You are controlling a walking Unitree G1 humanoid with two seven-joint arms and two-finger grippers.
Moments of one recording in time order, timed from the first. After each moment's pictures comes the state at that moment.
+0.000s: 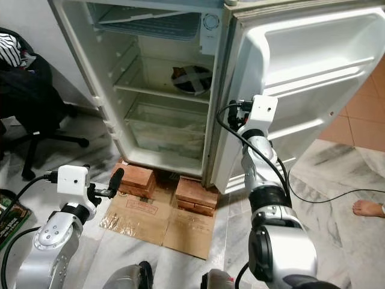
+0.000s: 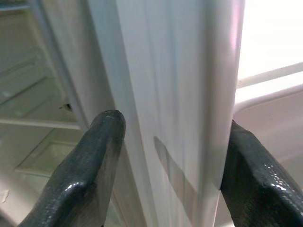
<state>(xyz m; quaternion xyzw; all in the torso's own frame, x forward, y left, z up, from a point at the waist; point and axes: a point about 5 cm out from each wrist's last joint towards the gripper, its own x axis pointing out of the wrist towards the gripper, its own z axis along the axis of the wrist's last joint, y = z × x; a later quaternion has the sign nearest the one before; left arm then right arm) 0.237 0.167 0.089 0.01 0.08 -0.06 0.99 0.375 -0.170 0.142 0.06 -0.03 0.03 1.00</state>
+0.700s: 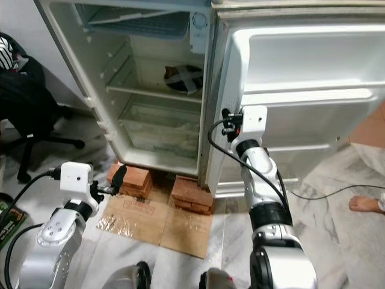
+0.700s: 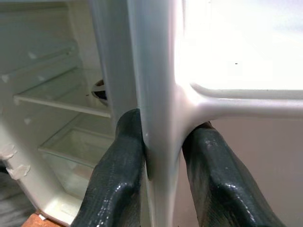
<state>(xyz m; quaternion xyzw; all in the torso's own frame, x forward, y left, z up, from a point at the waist) 0.243 0.165 0.094 0.02 0.07 -0.06 1.00 0.358 -0.156 0.134 0.02 -0.04 0.10 0.99</state>
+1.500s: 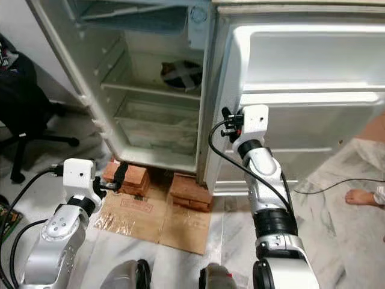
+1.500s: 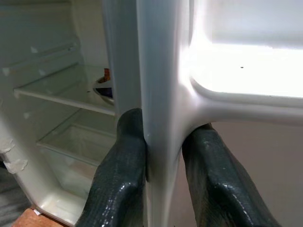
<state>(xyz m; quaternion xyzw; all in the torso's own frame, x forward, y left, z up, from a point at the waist) 0.249 0.161 0.091 0.01 0.08 -0.06 1.00 0.350 -0.158 0.150 0.00 -0.06 0.12 0.99</state>
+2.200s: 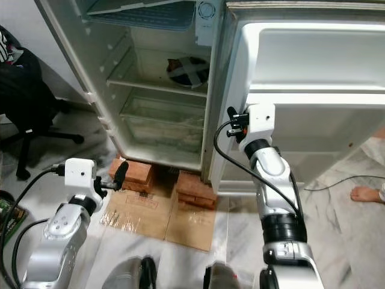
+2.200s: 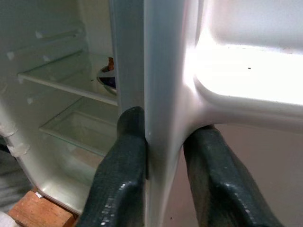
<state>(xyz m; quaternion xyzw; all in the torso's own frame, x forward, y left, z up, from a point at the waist) 0.252 0.159 0.090 0.01 0.08 -0.06 1.00 0.343 -0.162 0.150 -0.03 -0.03 0.12 0.99</state>
